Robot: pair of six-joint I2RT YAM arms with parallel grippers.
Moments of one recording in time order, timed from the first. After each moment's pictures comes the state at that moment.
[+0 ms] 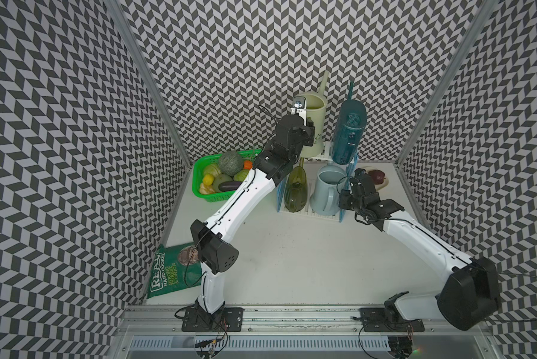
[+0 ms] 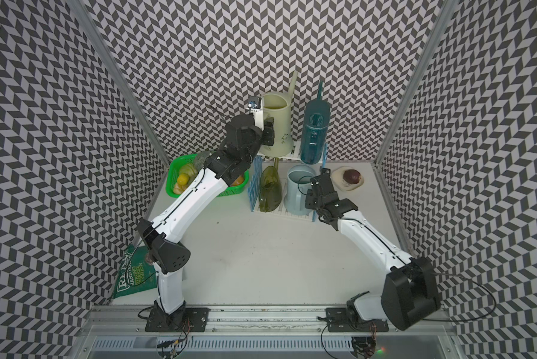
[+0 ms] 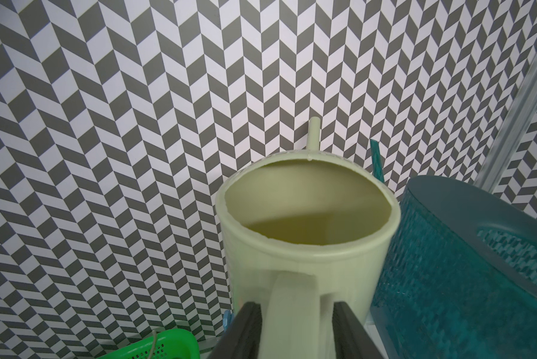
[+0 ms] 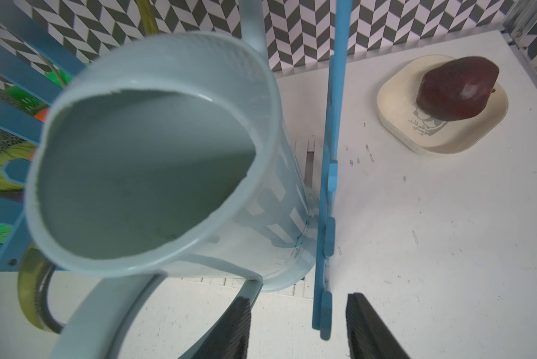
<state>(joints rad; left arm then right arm) -0.69 1.97 2.25 -0.31 -0.41 -0.05 0.41 1.37 1.09 -0.45 0.25 0.45</state>
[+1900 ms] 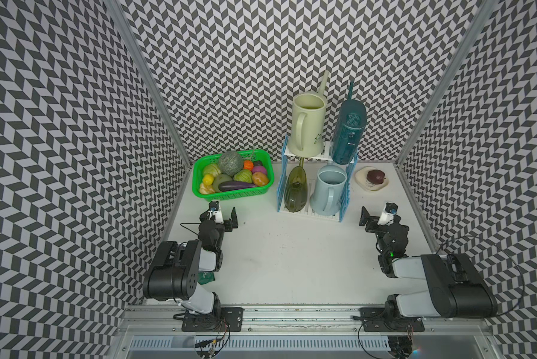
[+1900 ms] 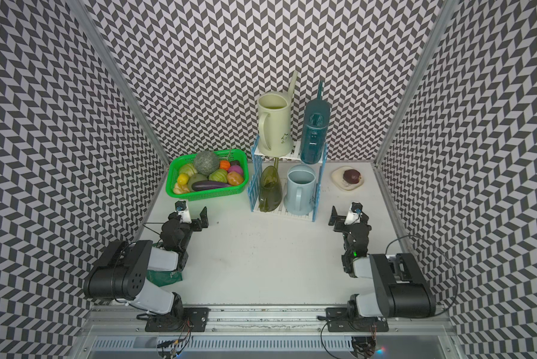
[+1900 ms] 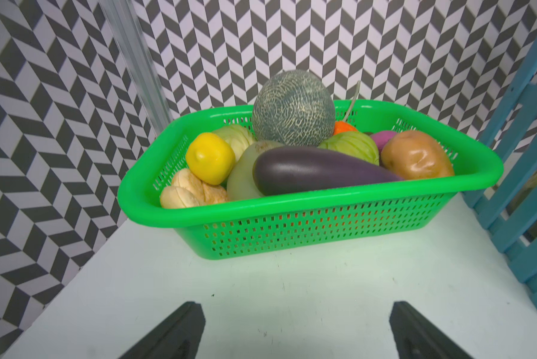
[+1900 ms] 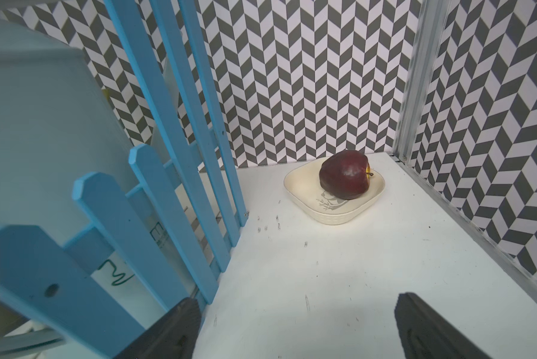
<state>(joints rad) 0.01 1.56 0.26 1.14 0.01 0.02 0.02 1.47 0.20 1.14 0.07 0.09</state>
